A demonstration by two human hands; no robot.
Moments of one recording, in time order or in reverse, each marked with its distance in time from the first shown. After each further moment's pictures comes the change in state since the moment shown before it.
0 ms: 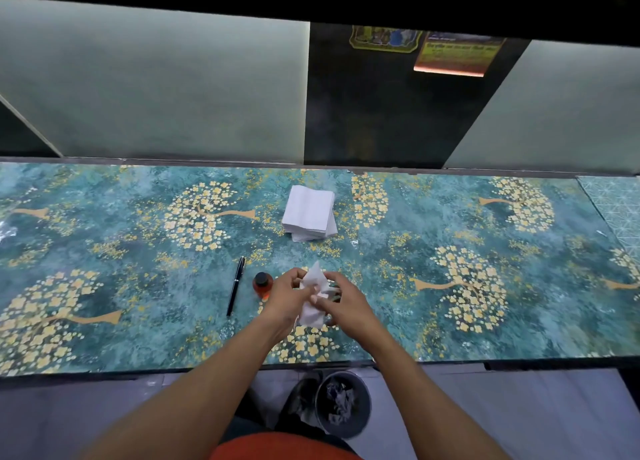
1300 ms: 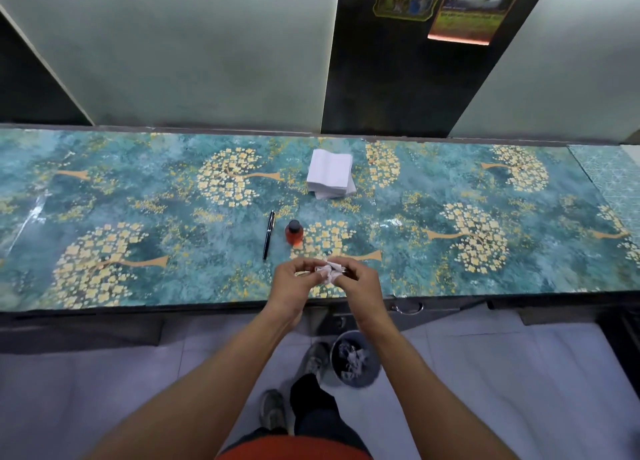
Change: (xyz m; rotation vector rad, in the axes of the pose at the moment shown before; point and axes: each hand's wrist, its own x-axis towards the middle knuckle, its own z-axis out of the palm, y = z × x) left_hand -0.115 -0.036 -0.060 -0.084 0.025 0.182; right_hand -0.105 0.003 0.089 0.215 0.266 -0.108
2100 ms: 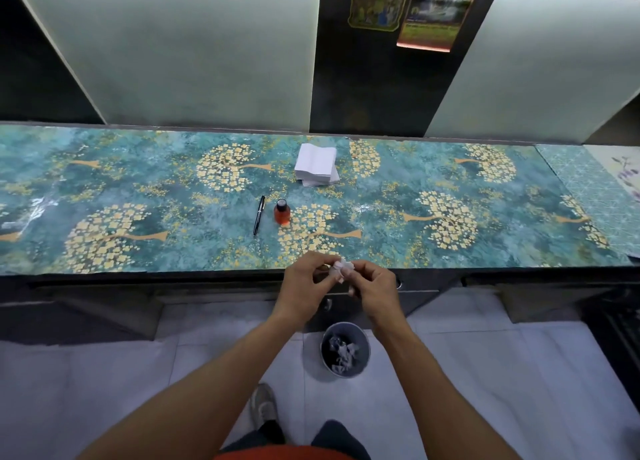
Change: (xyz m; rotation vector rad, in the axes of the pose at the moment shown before) left_hand -0.099 -0.030 0.032 0.536 -0.096 0.531; right_hand -0.097 0.019 -0.067 0.194 0.032 -0.035
